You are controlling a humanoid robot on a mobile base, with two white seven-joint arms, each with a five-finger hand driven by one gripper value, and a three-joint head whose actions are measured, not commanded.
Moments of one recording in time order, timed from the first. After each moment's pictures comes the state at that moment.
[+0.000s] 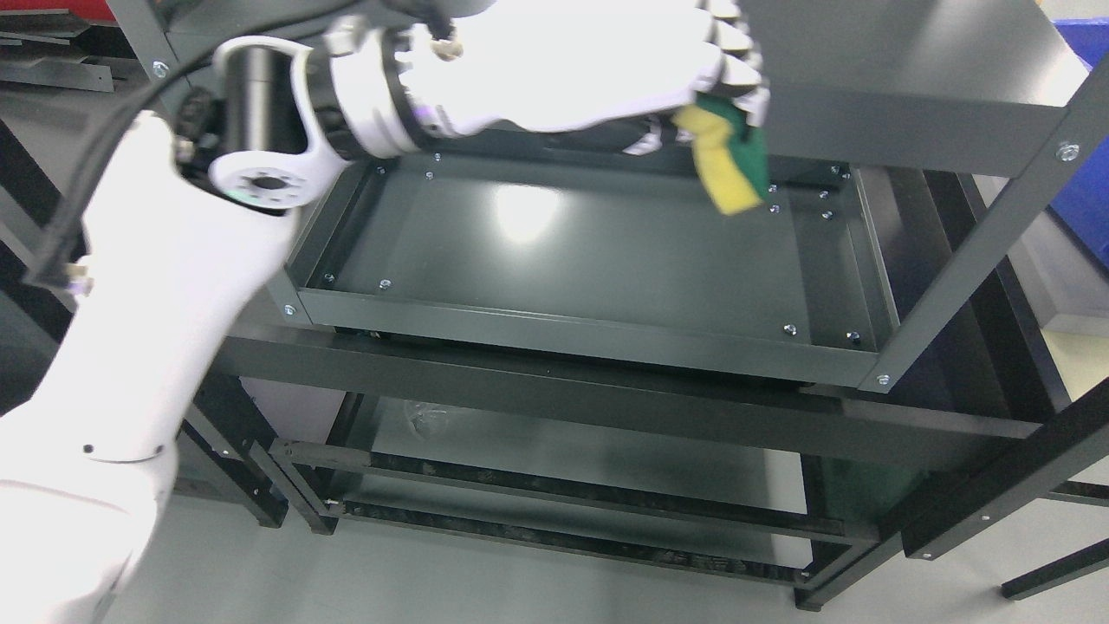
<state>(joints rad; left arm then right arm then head) -1.23 0.20 -0.59 -1.48 -0.54 -0.79 -0.31 -0.07 0.00 -0.21 0.00 -0.11 0.08 -0.04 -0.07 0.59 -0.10</state>
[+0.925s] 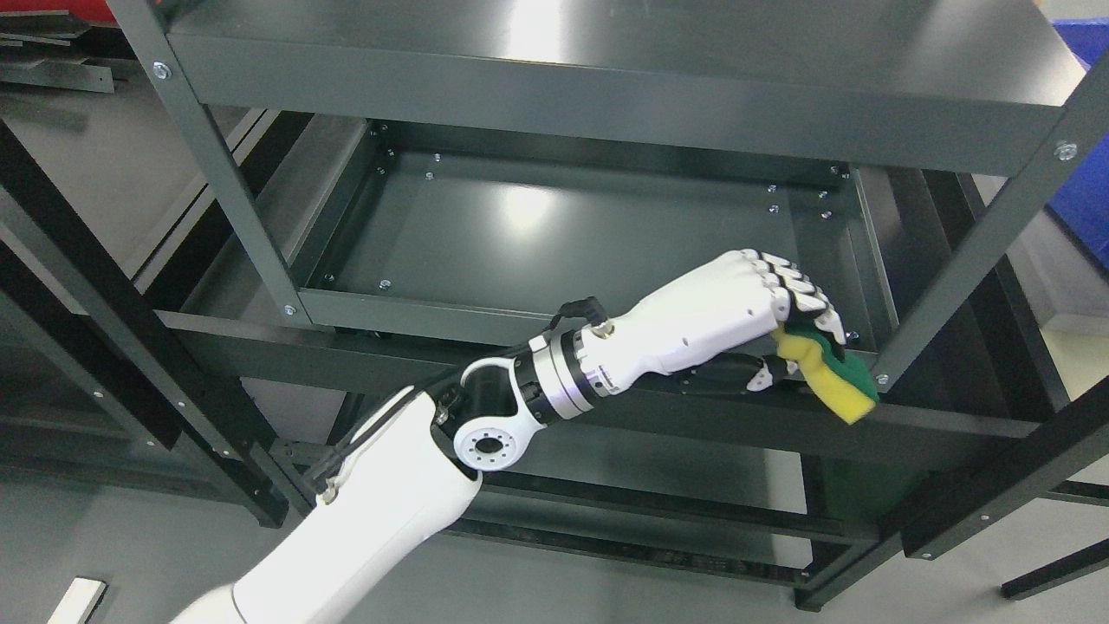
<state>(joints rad) -0.71 0.04 -0.73 -1.41 -0.38 -0.49 0.03 -0.07 0.00 -0.21 0.00 -0.11 0.08 -0.04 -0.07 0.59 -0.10</state>
